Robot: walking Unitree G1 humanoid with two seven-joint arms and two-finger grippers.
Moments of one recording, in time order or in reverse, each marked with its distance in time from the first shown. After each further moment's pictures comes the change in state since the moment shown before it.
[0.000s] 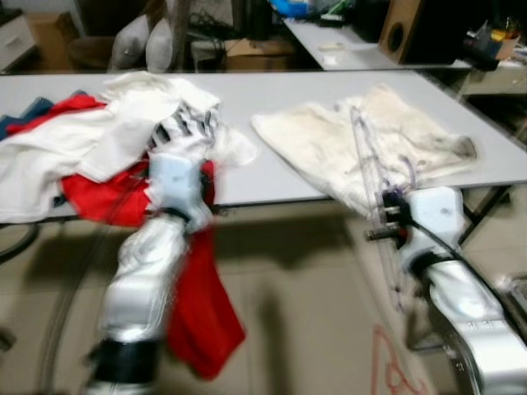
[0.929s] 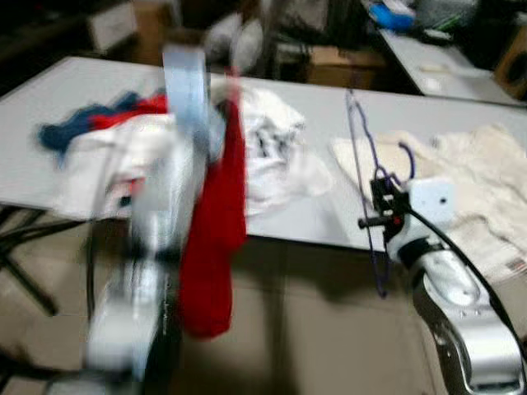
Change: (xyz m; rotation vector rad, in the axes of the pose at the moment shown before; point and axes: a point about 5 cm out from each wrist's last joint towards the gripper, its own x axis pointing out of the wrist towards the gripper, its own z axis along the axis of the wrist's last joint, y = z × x) left arm 0.093 0.013 0.112 -0.097 -0.290 -0.061; right arm 0.010 0.008 0.014 0.074 -0.077 0.016
